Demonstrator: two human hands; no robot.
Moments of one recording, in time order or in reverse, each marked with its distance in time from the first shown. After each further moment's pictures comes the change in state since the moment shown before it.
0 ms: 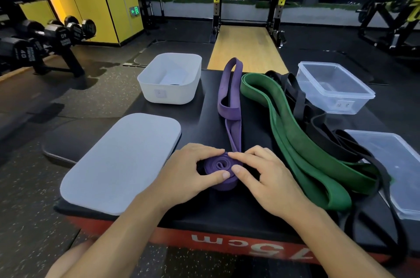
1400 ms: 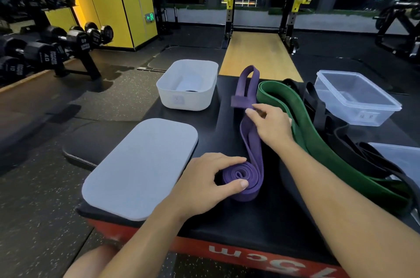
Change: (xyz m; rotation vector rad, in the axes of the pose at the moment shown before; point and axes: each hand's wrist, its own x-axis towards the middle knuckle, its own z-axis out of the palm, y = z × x) left_hand -0.002 -0.005 0.001 0.008 -0.021 0.012; right_hand 0.152 0.026 0.010 0.048 0.212 0.381
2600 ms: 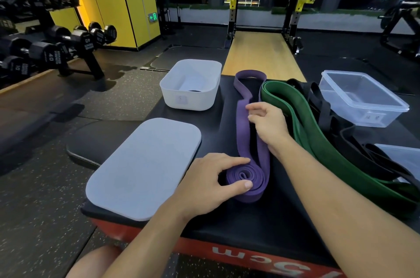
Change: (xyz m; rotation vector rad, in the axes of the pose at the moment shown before) left_hand 0.000 0.000 -0.001 -0.025 0.008 -0.007; right_hand -0.007 -0.022 0.009 0.450 -0.075 0.158
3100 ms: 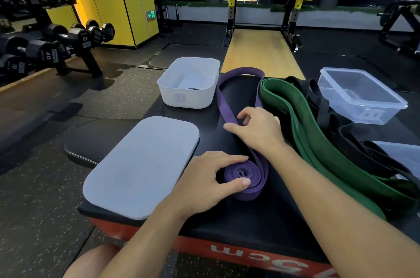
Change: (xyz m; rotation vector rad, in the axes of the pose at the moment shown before) left_hand 0.001 -0.002 0.000 0.004 -0.006 -0.001; right_hand -0.013 -0.002 0.006 -0.674 -0.065 -0.226
